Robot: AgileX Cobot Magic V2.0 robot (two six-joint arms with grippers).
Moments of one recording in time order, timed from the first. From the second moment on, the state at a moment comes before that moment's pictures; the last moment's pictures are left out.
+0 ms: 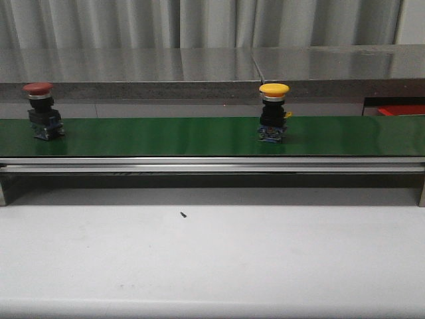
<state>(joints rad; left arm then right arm) -0.11 0.52 -0.52 -0.18 0.37 0.09 -0.04 -0.01 0.03 -0.03 0.08 0.00</state>
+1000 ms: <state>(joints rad) -0.11 0.48 -0.49 -0.18 0.37 0.09 -0.04 0.81 -0.90 0.17 0.85 0.00</state>
